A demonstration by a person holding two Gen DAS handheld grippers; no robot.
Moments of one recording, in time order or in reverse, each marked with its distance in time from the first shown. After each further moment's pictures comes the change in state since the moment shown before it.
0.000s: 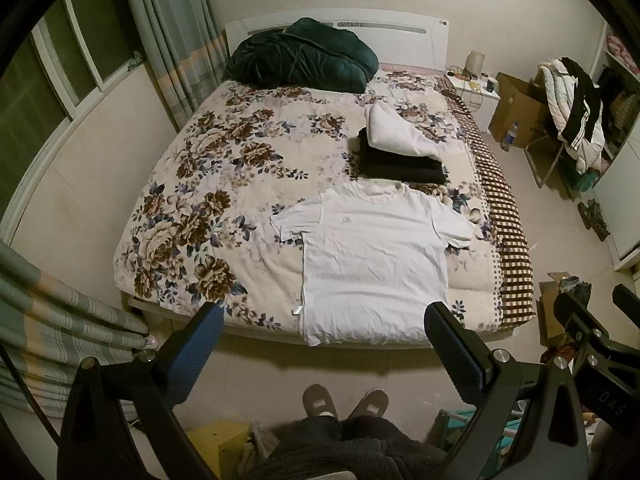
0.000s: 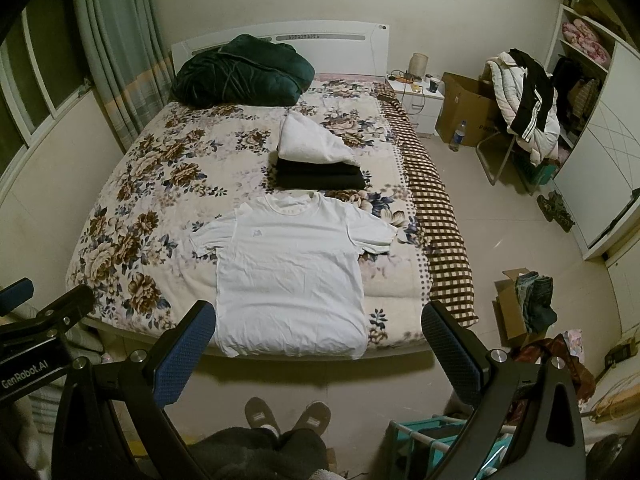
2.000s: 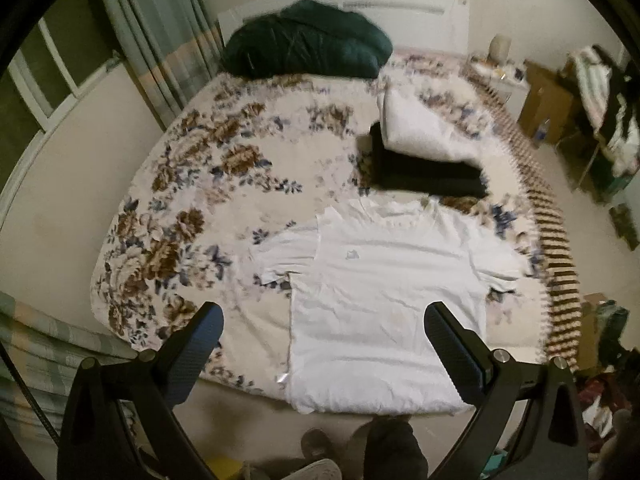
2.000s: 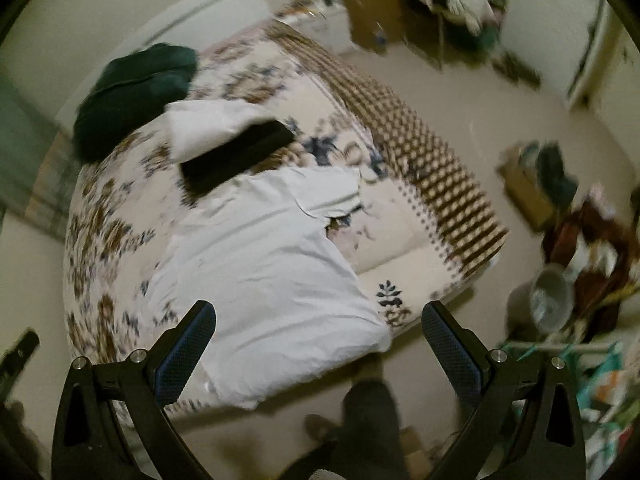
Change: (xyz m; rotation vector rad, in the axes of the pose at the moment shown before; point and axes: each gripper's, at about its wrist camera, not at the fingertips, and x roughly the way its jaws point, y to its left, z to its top) left arm 0.253 -0.072 0.093 0.012 0.033 0.091; right arm 0.292 -0.151 0.016 0.568 0.199 0.002
